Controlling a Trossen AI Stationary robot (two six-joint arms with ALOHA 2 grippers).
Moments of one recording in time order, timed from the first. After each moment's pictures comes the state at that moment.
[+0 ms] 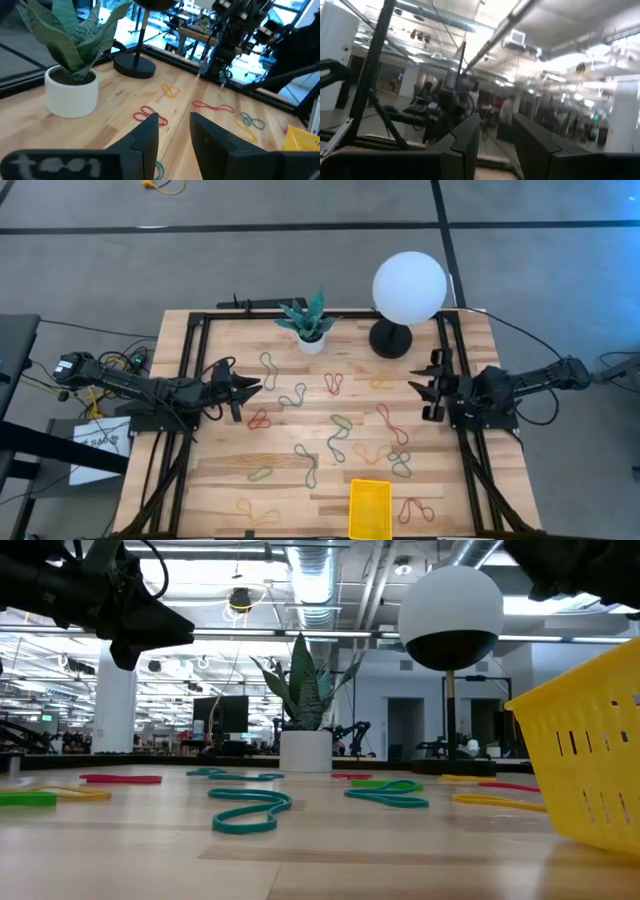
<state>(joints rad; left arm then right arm) -0.20 0.56 0.16 0.27 -0.53 -0.38 0.19 0.34 0.03 0.71 0.24 -0.40</state>
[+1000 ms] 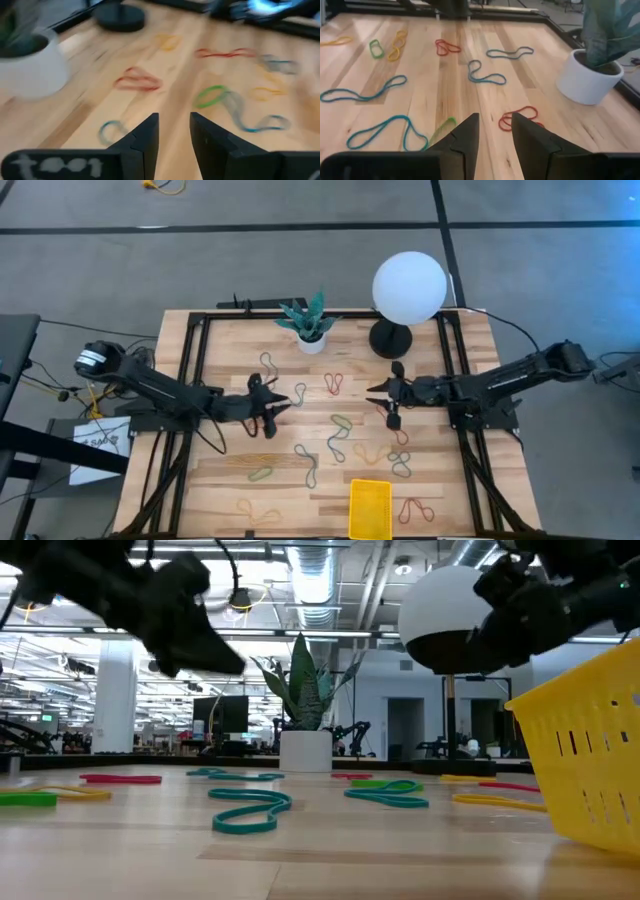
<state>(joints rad) -0.24 1.27 0.44 0.34 -0.55 -0.39 0.13 1.07 0.32 0.33 0.26 -0.03</state>
